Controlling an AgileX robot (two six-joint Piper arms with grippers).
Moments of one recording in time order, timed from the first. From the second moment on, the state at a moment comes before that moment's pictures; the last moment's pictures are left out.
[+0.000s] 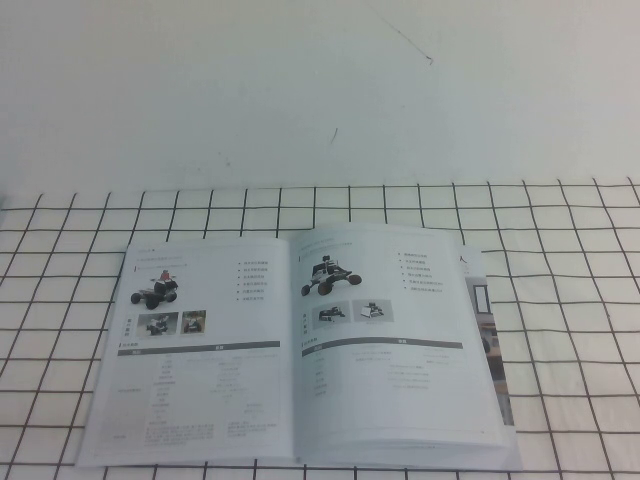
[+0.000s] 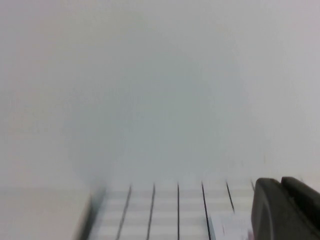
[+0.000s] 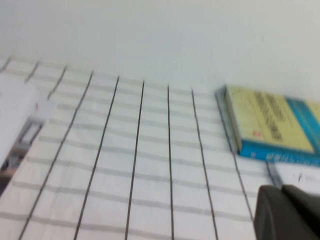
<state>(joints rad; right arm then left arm) -0.07 -0.01 0.03 -0.08 0.33 -0.12 0.00 -0.01 0.03 -0.08 -0.01 0.06</state>
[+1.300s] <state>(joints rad) -0.07 -0.01 -0.11 0.01 -0.23 -0.12 0.00 -0.01 -0.03 -0.07 -0.34 0.00</state>
